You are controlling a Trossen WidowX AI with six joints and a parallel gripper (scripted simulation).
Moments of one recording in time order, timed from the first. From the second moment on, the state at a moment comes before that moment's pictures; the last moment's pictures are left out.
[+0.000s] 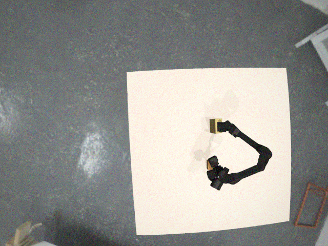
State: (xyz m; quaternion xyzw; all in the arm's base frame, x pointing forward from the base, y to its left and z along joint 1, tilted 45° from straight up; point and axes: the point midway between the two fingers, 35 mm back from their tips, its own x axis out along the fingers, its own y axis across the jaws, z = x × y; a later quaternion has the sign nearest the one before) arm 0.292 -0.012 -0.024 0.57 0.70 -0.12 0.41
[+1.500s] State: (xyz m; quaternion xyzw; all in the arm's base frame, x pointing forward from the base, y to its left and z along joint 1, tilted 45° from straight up) arm 0.290 -0.058 0.021 0.27 0.67 0.27 0.64
